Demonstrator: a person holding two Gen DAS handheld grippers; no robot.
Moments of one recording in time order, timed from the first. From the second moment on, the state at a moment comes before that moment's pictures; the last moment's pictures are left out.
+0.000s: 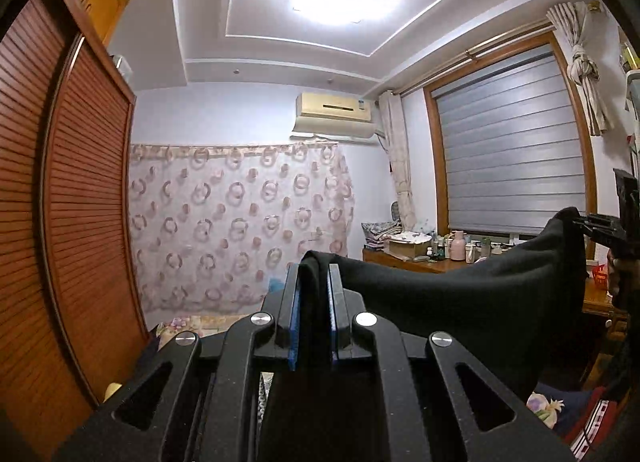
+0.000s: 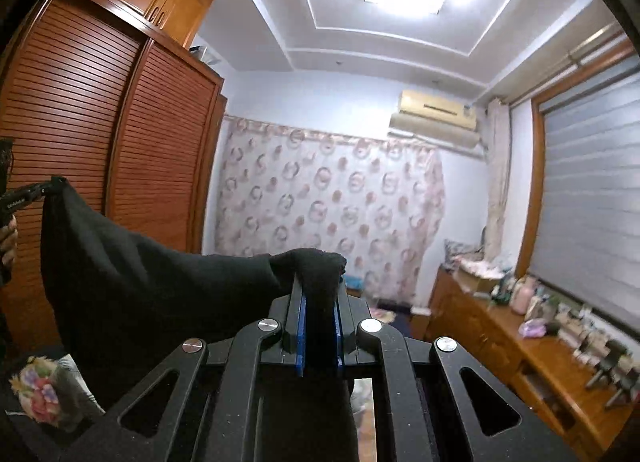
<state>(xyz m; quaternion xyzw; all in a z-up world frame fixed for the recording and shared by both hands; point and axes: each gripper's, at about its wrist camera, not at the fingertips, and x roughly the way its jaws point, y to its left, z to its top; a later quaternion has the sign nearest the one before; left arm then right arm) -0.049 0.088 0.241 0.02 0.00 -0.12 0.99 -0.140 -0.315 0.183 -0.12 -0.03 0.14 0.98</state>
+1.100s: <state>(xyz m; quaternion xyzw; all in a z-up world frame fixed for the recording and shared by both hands) 0.323 0.007 0.020 0.06 0.30 -0.09 0.95 0.297 -0.204 0.018 -0.12 0.28 0.13 0.95</state>
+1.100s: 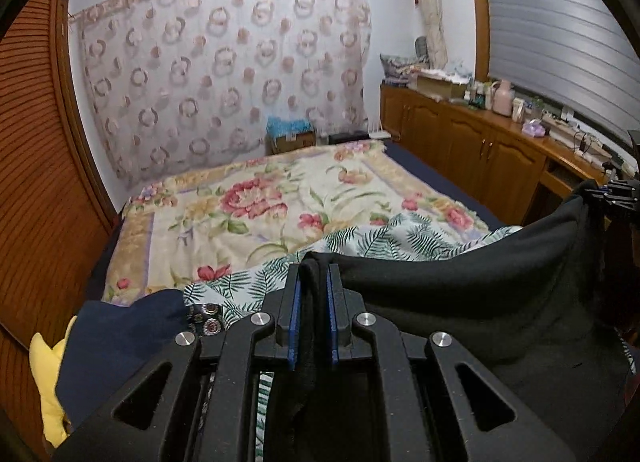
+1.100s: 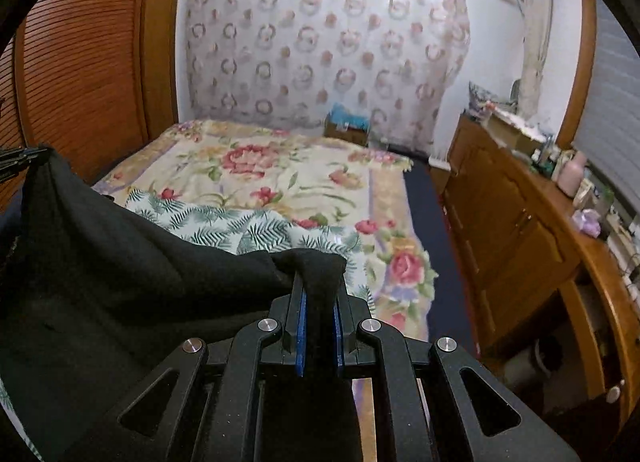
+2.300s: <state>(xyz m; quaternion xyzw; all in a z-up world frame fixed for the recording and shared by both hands) 0.206 0.014 -0.055 0.00 0.41 -0.09 0.91 0.187 -0.267 0.037 -0.03 0.34 0.09 0.94</state>
